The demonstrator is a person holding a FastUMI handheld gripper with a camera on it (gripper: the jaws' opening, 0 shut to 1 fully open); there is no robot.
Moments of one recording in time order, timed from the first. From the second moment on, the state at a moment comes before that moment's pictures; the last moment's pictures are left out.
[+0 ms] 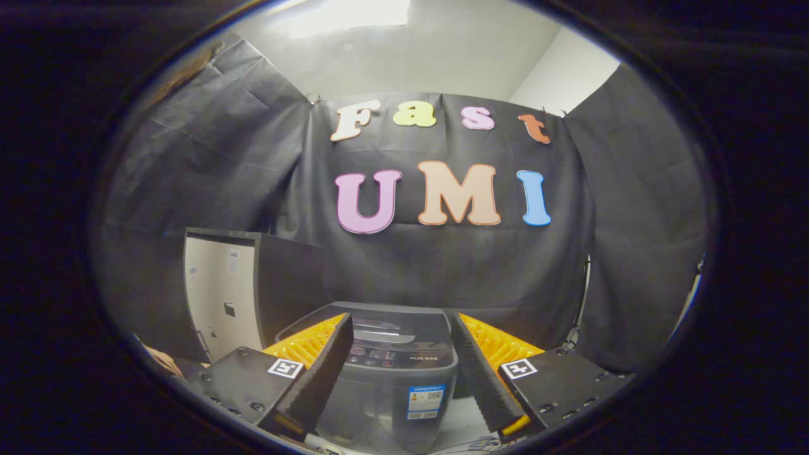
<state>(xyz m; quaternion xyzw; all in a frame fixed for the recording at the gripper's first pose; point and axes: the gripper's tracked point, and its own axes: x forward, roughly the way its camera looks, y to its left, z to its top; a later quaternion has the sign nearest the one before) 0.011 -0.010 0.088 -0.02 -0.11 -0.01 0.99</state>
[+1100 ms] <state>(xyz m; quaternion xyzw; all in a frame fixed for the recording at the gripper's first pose) -0.002 -0.008 -0.001 -0.01 0.00 0.01 1.00</state>
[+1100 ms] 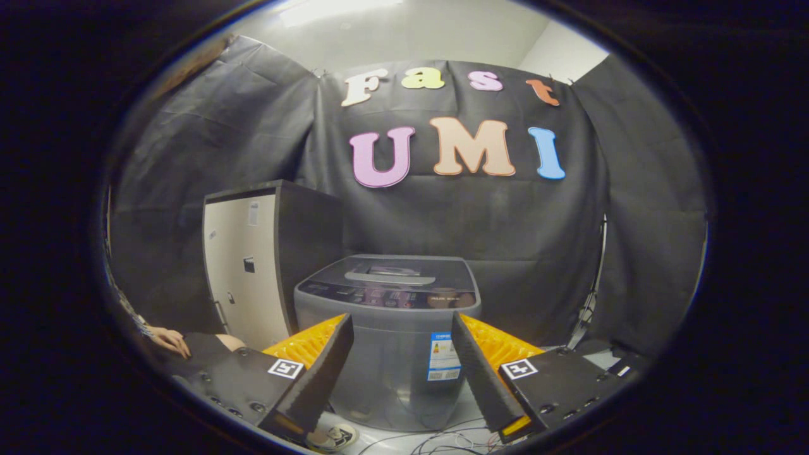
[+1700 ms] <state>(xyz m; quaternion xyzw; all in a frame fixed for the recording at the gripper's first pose) -0.001 -0.007 -0.002 0.00 0.00 0.01 1.00</state>
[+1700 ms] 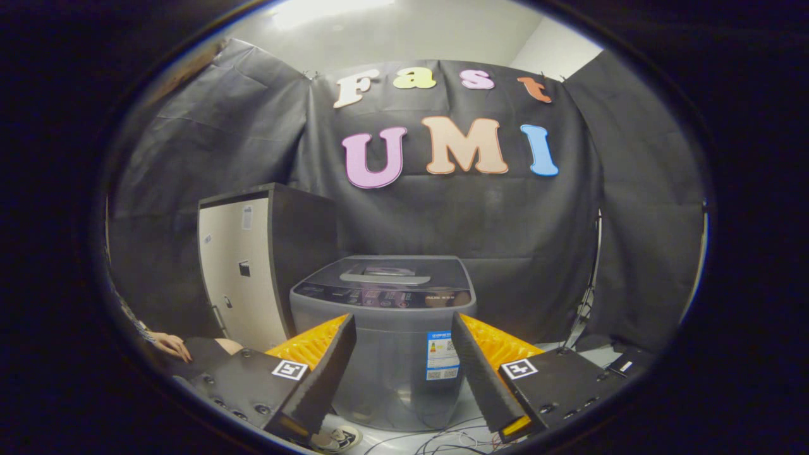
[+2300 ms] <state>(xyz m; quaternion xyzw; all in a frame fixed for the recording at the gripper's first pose) -0.001 -0.009 -0.001 0.00 0.00 0.00 1.00</state>
